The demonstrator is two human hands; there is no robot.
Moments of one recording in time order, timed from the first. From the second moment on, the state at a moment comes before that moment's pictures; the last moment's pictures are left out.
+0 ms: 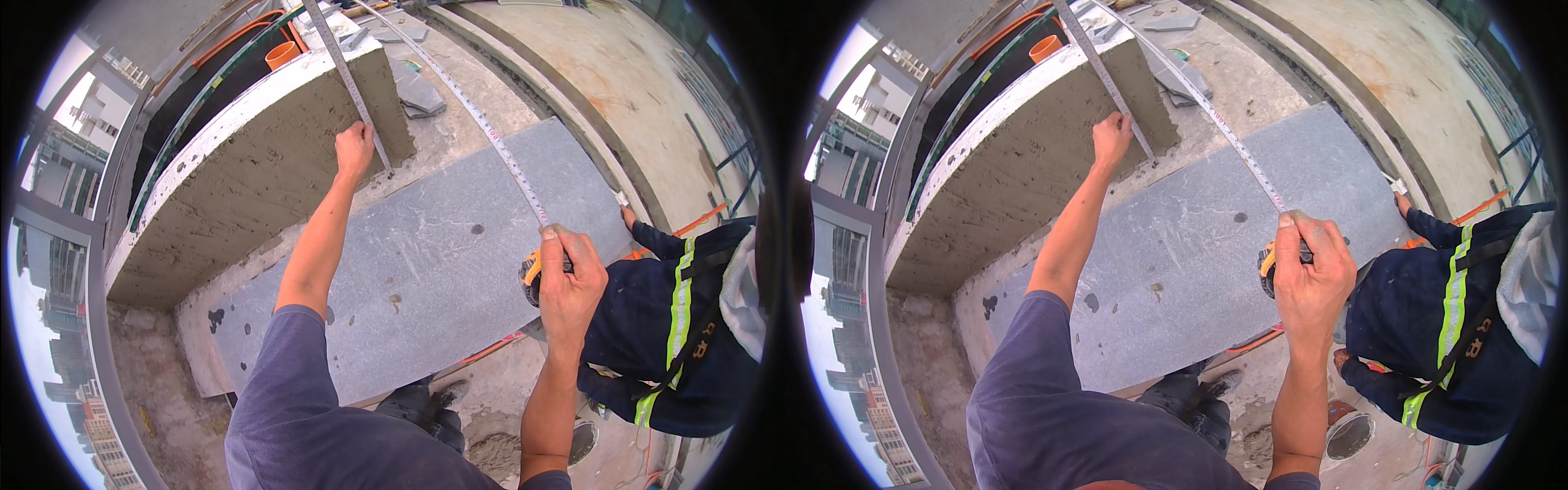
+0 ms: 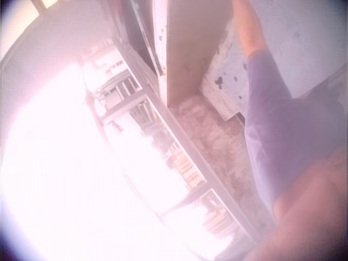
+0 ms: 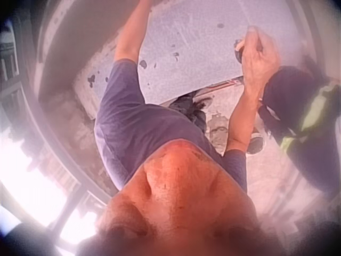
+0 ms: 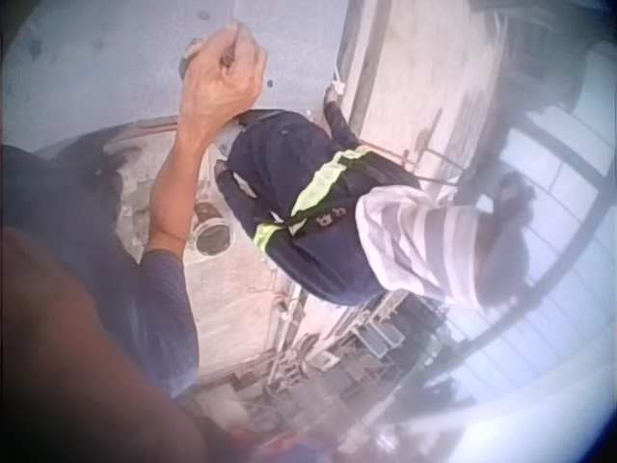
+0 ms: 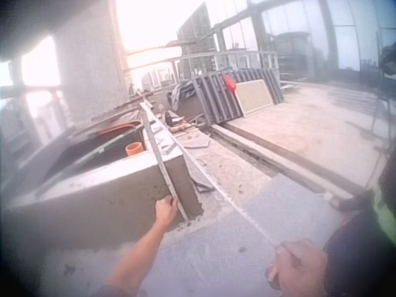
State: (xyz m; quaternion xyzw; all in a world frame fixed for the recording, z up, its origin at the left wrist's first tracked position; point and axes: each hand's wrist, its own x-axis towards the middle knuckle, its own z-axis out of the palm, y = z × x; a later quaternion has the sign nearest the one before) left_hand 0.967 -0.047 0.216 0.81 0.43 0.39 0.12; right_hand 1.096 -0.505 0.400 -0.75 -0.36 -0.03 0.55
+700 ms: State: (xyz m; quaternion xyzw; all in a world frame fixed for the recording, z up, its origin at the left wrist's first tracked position) left_hand 0.970 -0.044 0.212 0.81 0.42 0.40 0.11; right_hand 1.092 -0.505 0.404 -0.75 -0.36 -0.03 0.55
